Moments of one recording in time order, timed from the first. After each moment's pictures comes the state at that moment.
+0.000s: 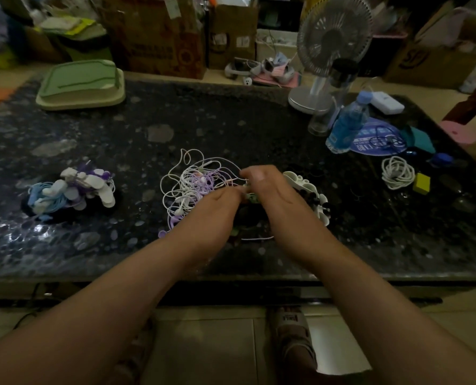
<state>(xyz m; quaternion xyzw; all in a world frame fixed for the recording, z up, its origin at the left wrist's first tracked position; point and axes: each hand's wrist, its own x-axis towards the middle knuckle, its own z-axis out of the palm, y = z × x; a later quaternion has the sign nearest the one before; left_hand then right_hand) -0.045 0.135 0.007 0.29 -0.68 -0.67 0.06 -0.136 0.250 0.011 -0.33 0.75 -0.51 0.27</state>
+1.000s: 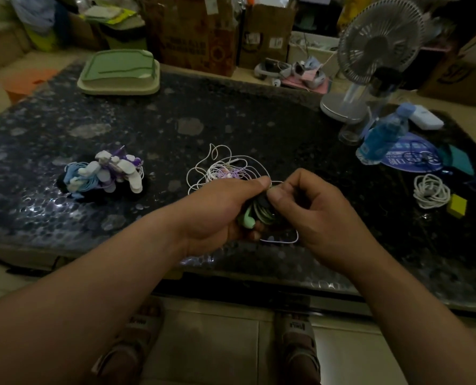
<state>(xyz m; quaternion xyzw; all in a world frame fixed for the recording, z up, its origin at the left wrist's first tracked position) -0.030 0.107 0.017 0.22 -0.55 -0.81 -0.01 -0.143 0.250 0.018 -0.42 0.72 -0.50 0.23</state>
